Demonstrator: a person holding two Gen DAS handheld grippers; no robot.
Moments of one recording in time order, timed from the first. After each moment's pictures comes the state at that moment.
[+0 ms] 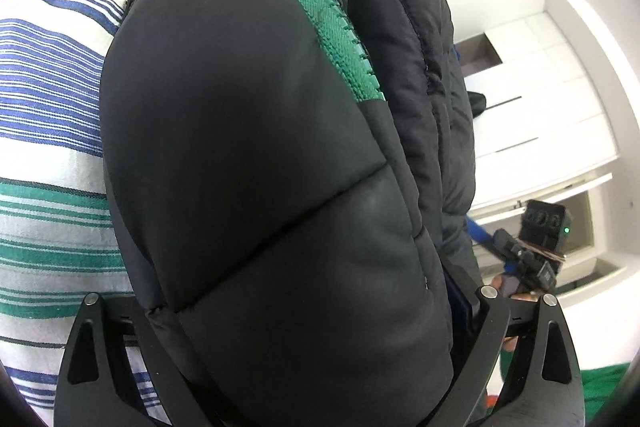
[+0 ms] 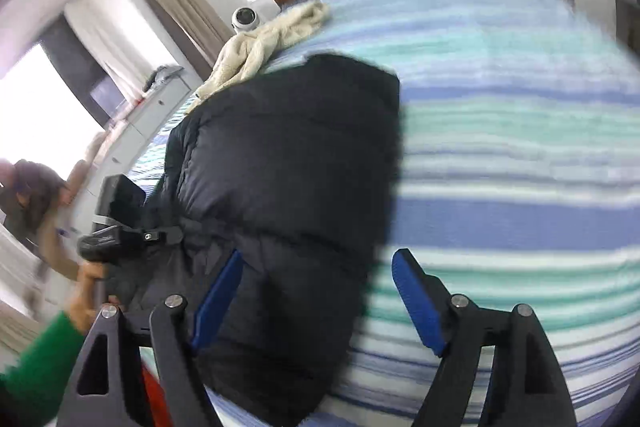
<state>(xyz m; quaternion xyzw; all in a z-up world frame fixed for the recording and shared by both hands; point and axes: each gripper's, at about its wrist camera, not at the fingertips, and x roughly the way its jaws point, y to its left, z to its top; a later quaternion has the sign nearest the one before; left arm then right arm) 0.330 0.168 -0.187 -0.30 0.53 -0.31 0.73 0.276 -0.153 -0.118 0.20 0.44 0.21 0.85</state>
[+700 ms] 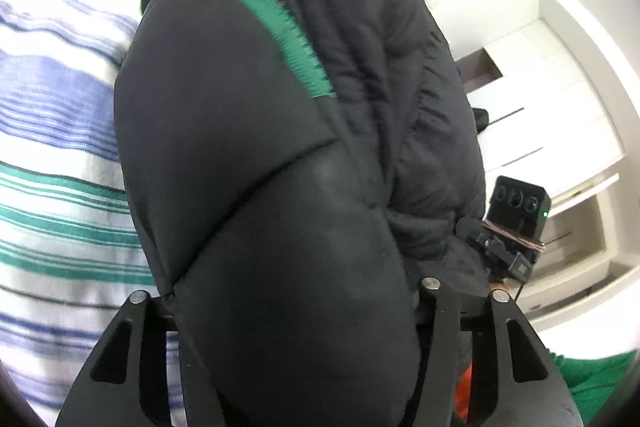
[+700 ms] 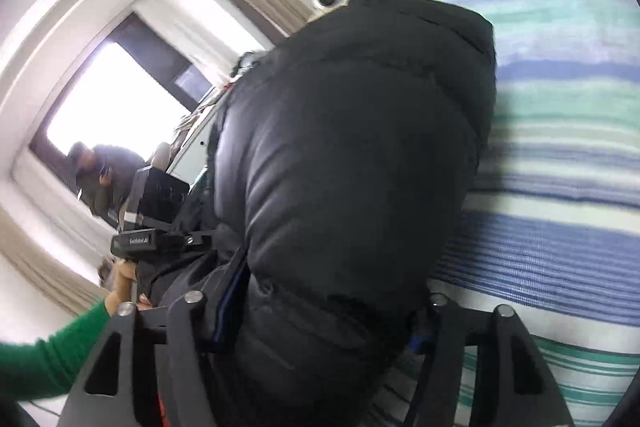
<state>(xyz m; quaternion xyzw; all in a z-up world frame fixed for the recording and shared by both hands) 0.293 0.157 -0.144 -0.29 0.48 -0.29 0.77 0.307 -0.104 -0.137 0.18 0.39 0.36 0.83</state>
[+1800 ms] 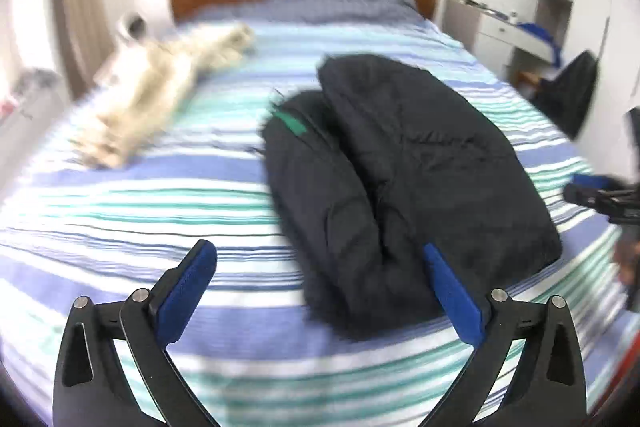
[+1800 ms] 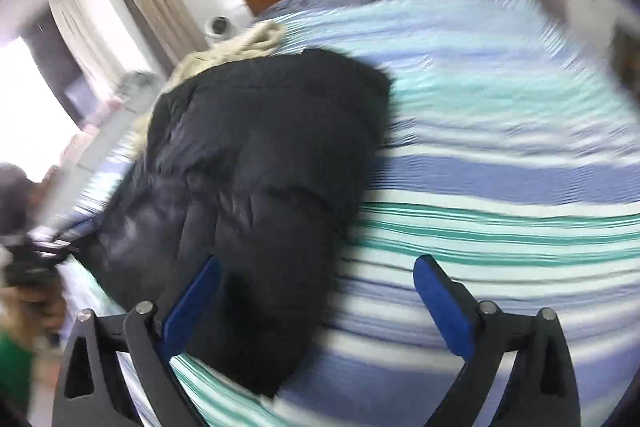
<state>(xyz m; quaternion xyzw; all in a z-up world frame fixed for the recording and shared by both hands) 0.301 0.018 -0.061 0.03 0.36 -0.05 0.93 0.341 -0.179 -0.097 0.04 0.41 0.08 0.91</state>
